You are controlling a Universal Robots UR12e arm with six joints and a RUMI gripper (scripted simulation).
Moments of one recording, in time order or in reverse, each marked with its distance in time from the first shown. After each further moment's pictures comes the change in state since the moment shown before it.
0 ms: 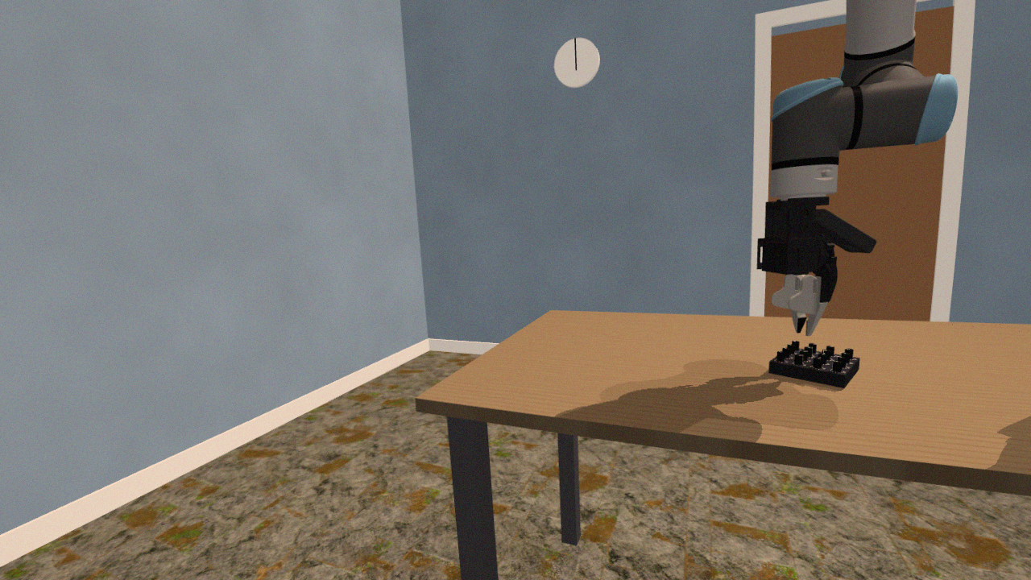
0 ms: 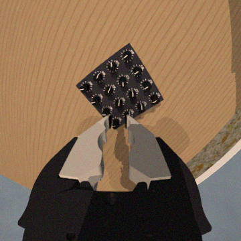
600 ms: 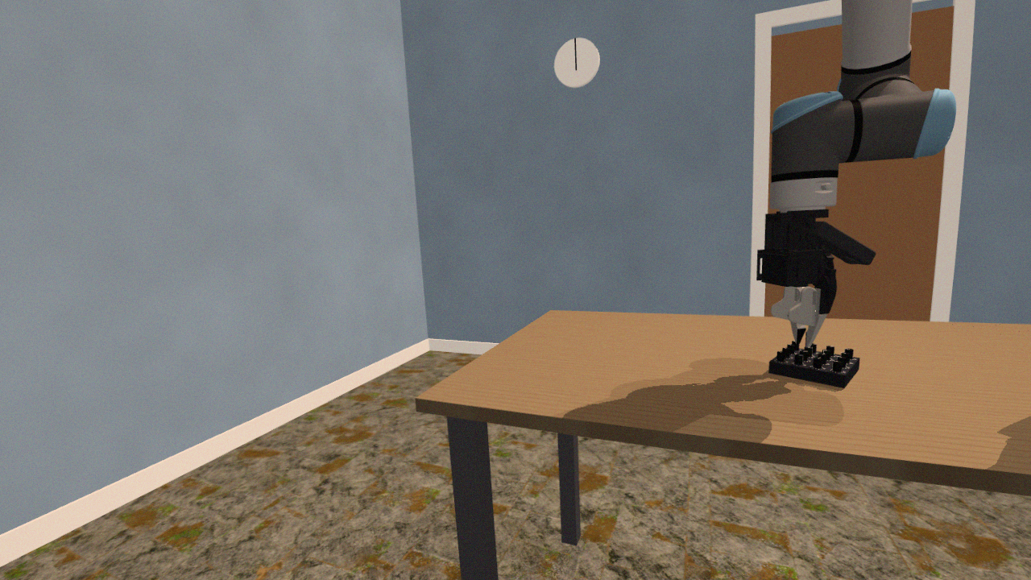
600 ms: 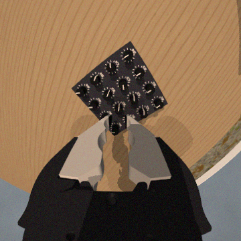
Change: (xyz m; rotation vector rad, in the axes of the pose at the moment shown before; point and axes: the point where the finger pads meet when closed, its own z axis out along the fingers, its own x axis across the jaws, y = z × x) arm 0.000 0.000 0.019 0.000 0.000 0.000
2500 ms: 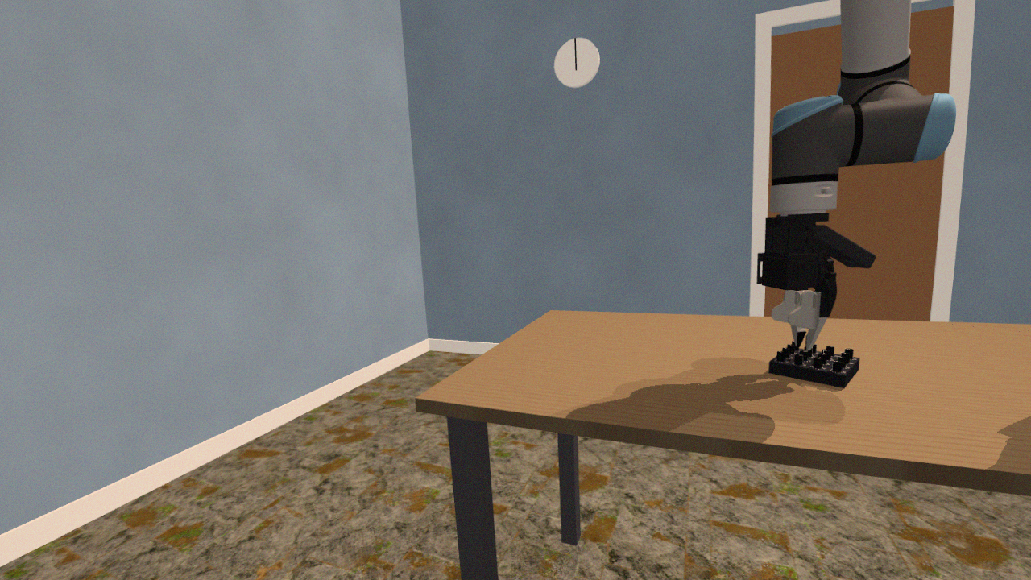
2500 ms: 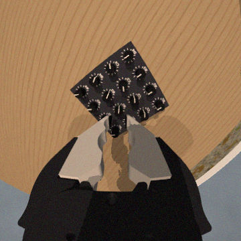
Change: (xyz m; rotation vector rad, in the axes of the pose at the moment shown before) arm 0.000 -0.001 0.006 0.000 0.000 0.000
